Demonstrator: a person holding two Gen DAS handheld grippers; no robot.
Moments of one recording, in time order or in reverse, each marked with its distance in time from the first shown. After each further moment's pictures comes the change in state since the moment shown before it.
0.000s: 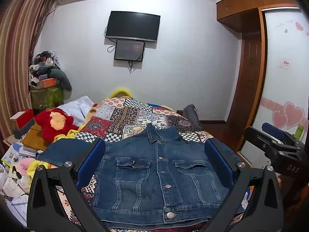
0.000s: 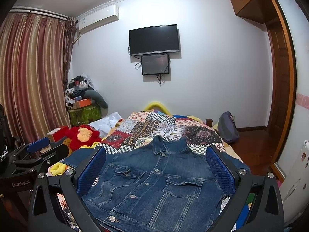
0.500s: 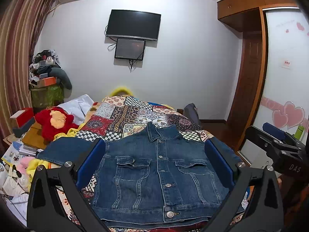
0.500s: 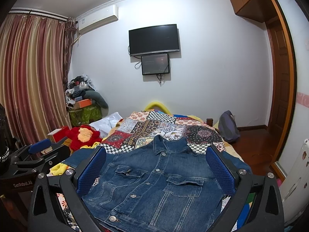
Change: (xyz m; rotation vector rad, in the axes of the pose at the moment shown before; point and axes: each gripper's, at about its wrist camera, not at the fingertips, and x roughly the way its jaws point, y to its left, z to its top) left arm 0.001 0.000 0.000 -0.005 0.009 0.002; right arm 0.003 -0.004 -0.001 0.009 0.001 0.005
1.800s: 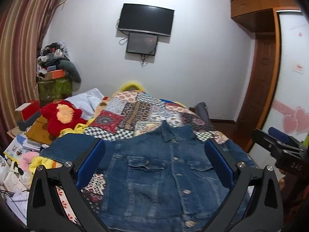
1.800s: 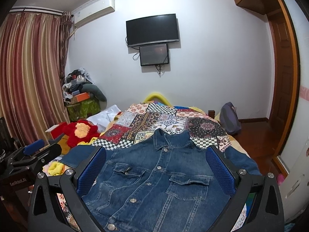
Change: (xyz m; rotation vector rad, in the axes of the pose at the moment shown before) left arm 0.040 0.045 0.005 -0.047 0.030 0.081; right arm 0.059 0.004 0.003 0.016 0.082 -0.001
